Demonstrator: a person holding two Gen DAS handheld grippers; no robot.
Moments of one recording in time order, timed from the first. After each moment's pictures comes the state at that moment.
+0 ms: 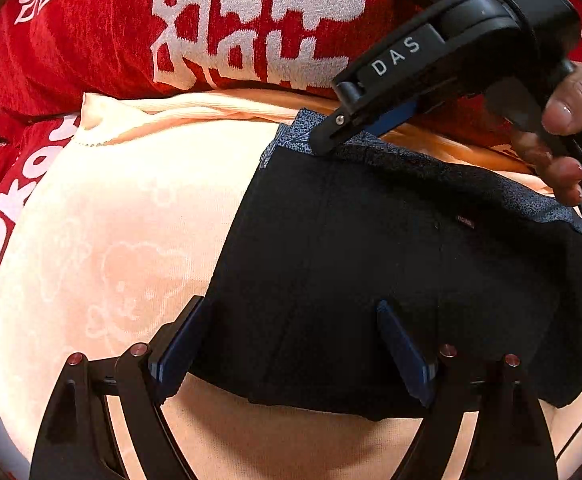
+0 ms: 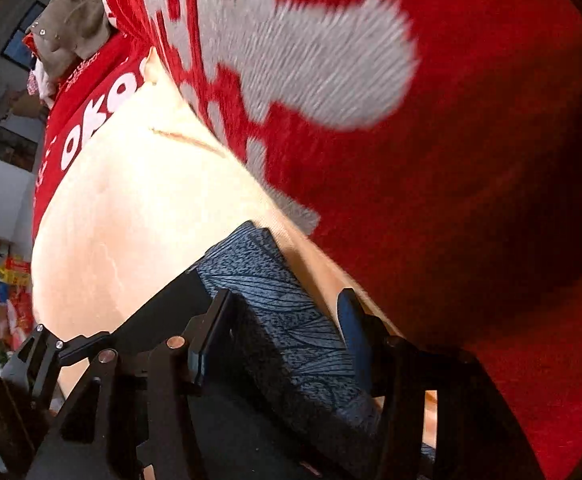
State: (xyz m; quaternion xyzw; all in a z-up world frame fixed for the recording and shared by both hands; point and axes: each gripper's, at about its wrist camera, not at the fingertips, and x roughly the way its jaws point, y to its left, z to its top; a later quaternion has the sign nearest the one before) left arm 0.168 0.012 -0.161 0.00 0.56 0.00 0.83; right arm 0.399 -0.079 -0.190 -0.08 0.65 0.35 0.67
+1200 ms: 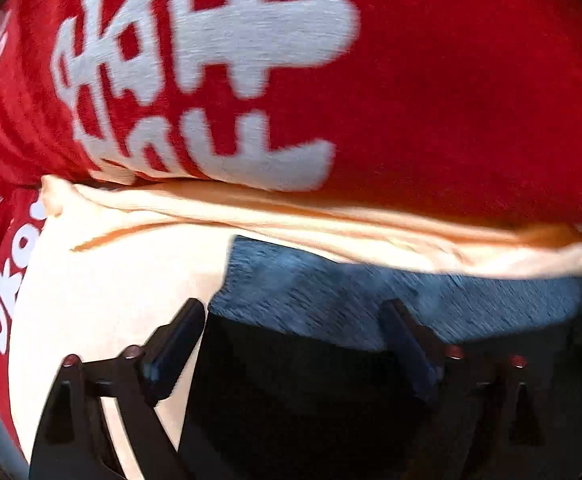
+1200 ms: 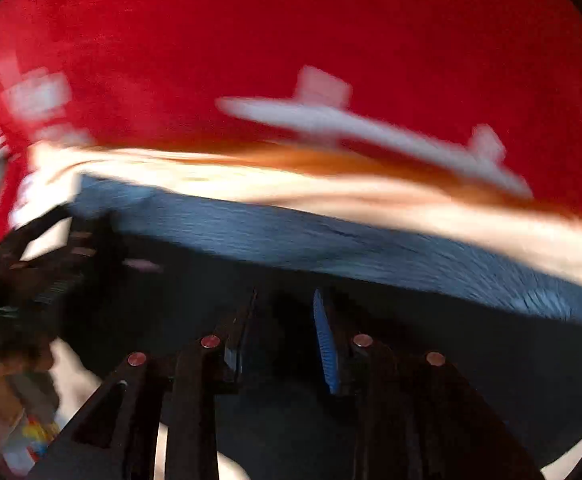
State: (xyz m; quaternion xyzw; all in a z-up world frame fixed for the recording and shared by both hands) left arm 0.274 -0.022 -0.167 0.06 0.56 0.04 0.83; right arm 0.316 -0.282 -0.185 0.09 0.68 0.07 0.73
